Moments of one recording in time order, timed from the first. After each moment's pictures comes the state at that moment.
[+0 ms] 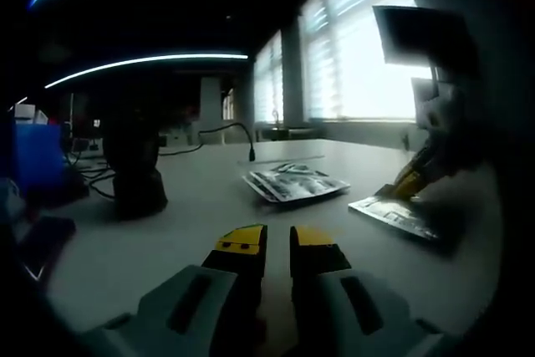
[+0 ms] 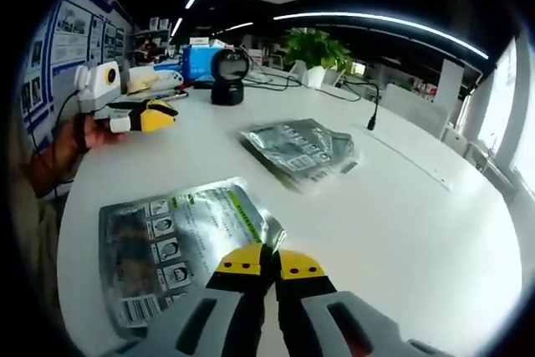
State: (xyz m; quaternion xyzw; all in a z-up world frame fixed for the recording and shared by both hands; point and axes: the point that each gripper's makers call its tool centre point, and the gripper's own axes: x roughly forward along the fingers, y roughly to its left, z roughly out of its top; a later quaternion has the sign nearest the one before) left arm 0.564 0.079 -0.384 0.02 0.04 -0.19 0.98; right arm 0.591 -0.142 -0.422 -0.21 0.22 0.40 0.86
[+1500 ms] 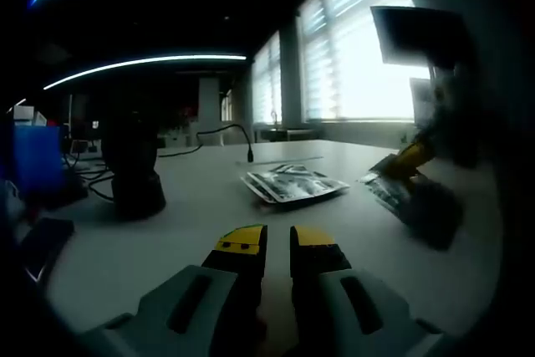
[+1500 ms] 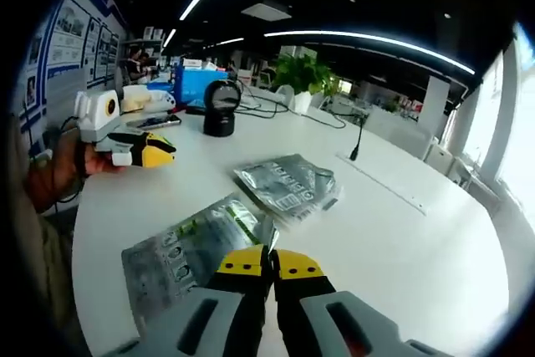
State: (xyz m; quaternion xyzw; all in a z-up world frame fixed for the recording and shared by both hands) left arm 0.564 0.078 -0.384 0.03 0.04 -0.20 0.98; right arm 0.589 -0.139 -0.360 -0.19 0.17 0.38 0.89
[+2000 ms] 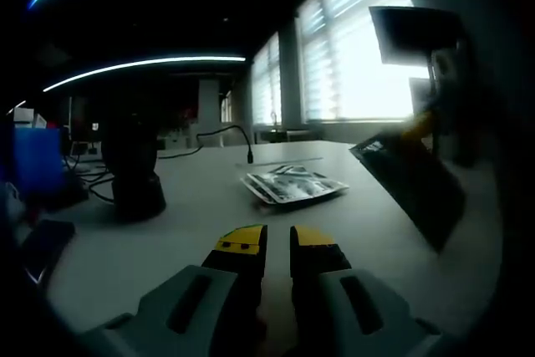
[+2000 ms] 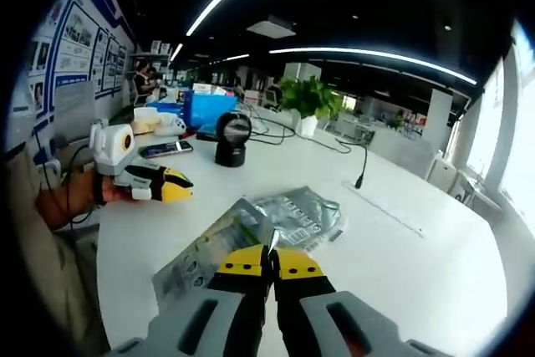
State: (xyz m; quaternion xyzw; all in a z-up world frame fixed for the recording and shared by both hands) left arm 0.564 0.077 -0.383 0.03 0.03 -0.20 0.98; right arm 0.572 -0.122 -0.317 -0.18 0.13 0.40 0.89
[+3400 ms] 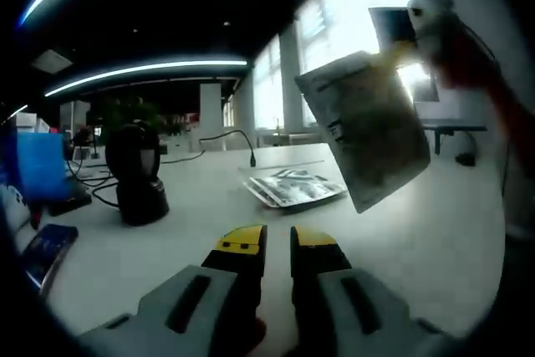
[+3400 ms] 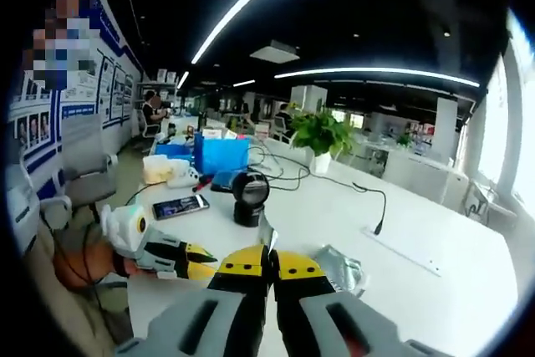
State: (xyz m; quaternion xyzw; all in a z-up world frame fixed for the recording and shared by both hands) left arm 0.563 0.079 -0.379 0.03 0.02 -0.19 0.98; right arm 0.578 -0.046 -0.233 -0.12 0.09 0.43 0.89
